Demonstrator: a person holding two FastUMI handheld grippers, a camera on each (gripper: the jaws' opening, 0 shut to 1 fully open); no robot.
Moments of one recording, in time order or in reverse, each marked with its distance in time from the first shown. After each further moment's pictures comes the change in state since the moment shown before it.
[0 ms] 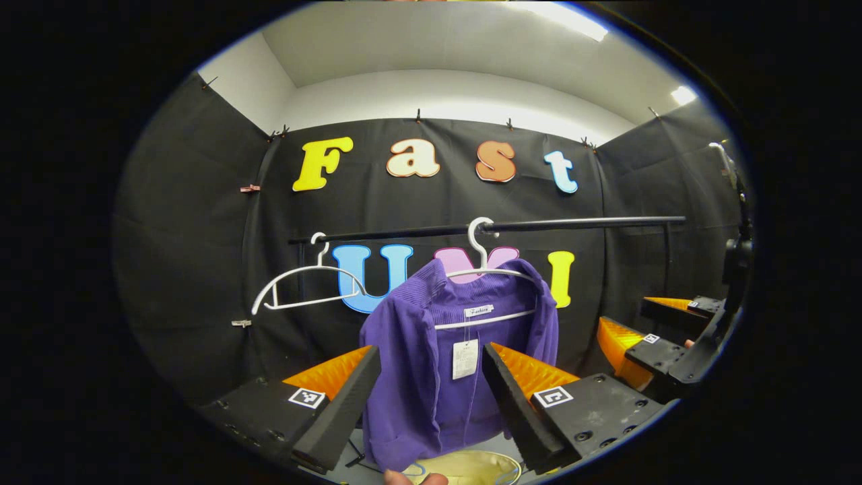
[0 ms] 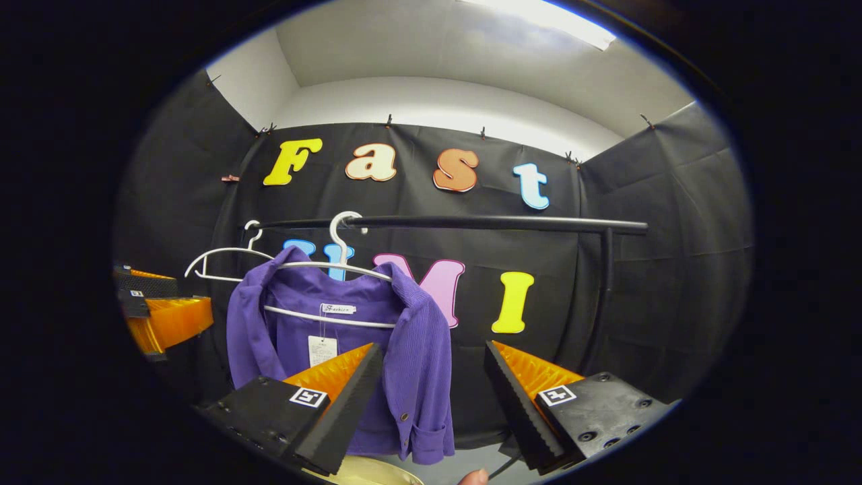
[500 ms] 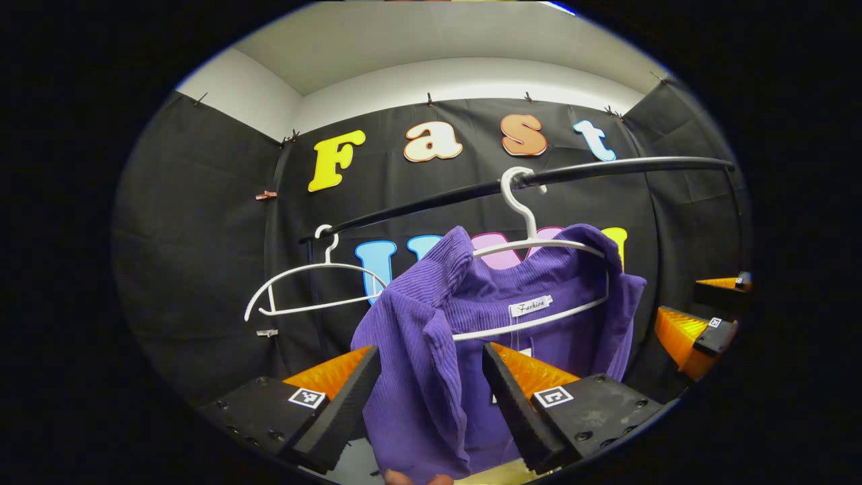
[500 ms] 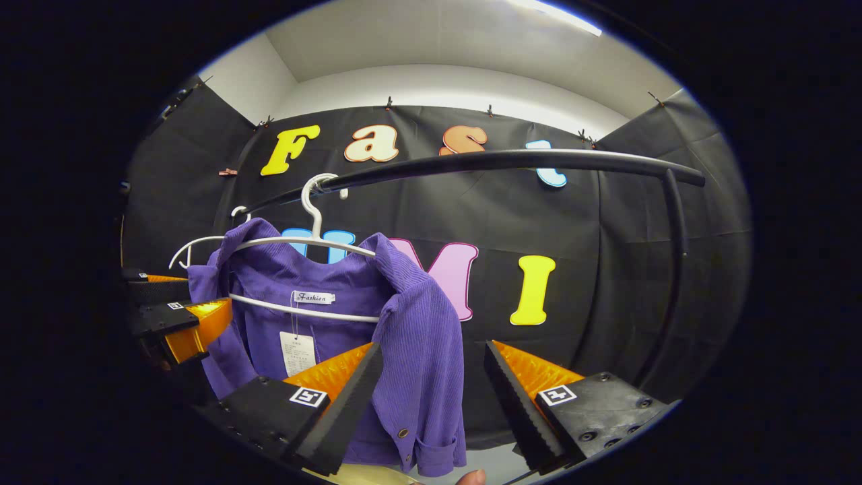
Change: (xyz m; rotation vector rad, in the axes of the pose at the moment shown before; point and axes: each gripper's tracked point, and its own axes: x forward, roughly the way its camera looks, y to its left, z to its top) left arm 0.101 0.019 -0.033 0.093 0.004 0.164; right arm 0.064 -0.016 -0.040 0.046 0.033 0.039
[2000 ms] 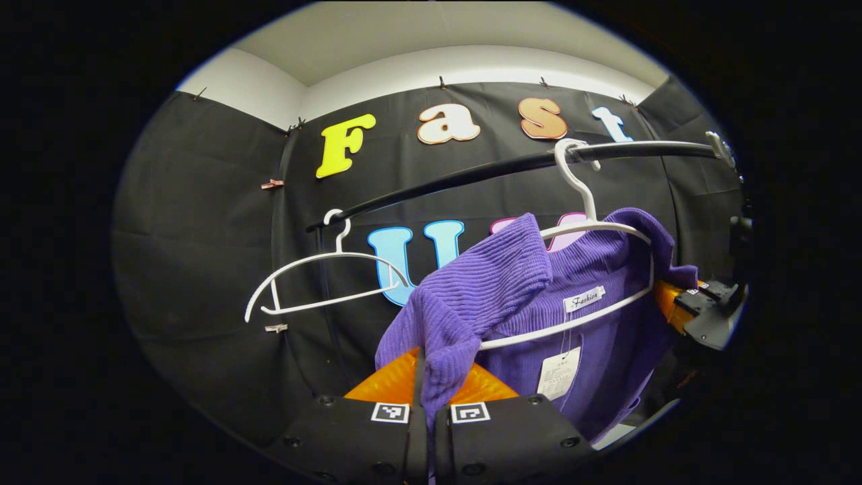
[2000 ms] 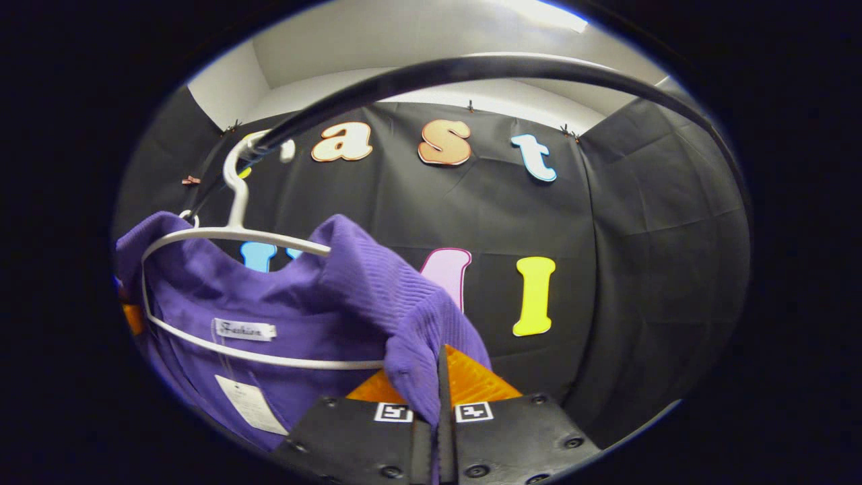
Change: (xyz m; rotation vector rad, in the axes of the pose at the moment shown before) left arm 0.037 0.030 -0.008 -0.011 0.078 0.032; right arm 0.115 0.012 -0.014 0.045 -0.071 -0.045
